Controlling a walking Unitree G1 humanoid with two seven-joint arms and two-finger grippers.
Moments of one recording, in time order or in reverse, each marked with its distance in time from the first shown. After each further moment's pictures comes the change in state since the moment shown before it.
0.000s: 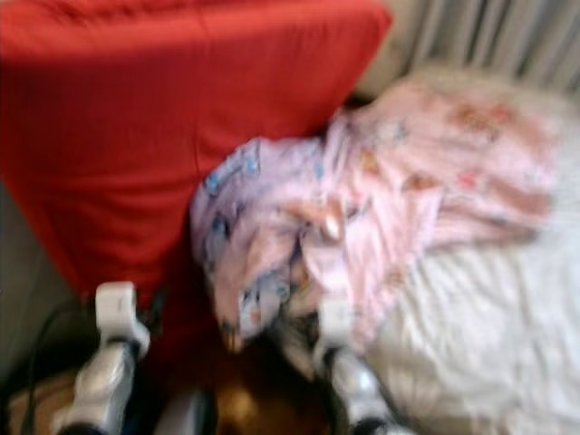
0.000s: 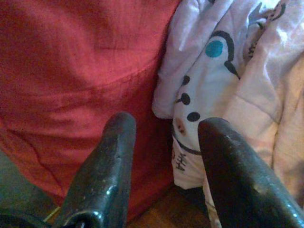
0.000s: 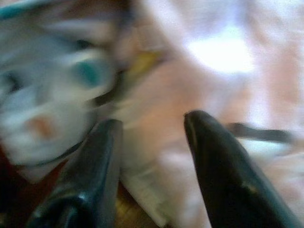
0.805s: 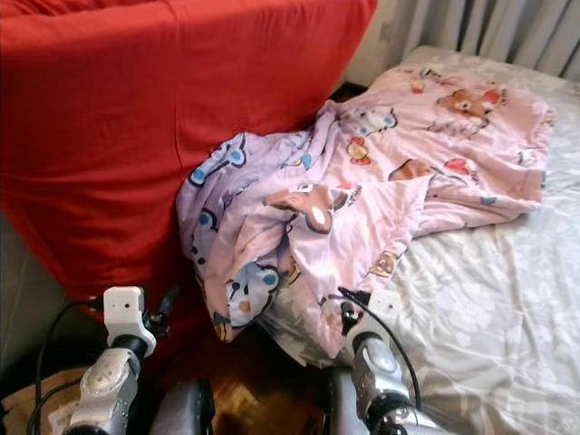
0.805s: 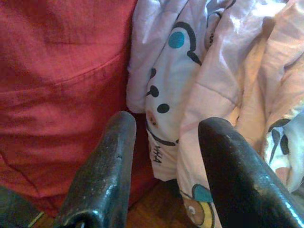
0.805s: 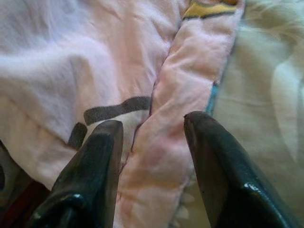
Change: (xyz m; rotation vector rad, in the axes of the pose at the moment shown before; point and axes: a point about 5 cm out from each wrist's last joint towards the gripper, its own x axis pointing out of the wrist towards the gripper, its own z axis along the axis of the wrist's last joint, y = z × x) left arm -0.003 -0.003 0.008 0.020 -0.036 -0.042; right arm 0.006 -0.033 0.016 0.306 0.030 -0.211
